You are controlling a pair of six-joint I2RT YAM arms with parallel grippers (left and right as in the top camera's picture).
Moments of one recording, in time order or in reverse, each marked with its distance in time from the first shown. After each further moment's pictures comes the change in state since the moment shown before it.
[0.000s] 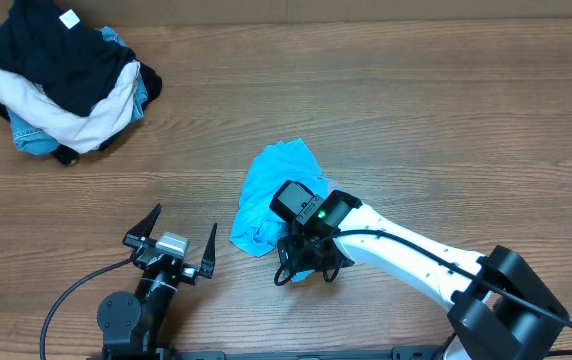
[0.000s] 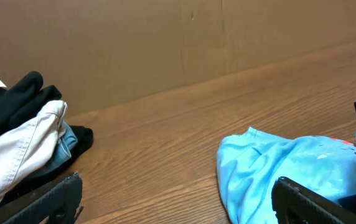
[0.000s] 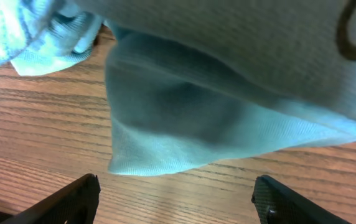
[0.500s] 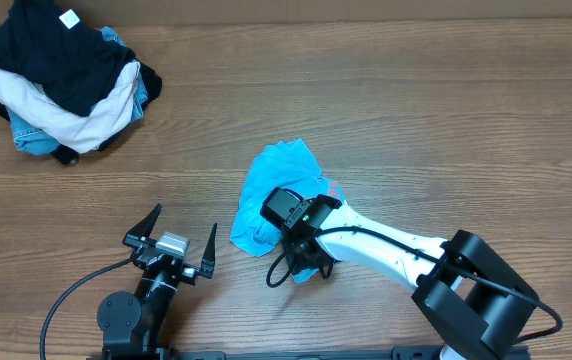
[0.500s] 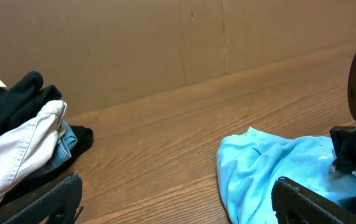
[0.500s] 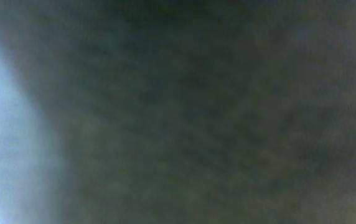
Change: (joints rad) left arm 0.000 0.000 0.000 0.000 0.000 0.000; right arm 0.026 0.113 0.000 0.064 0.170 -0.019
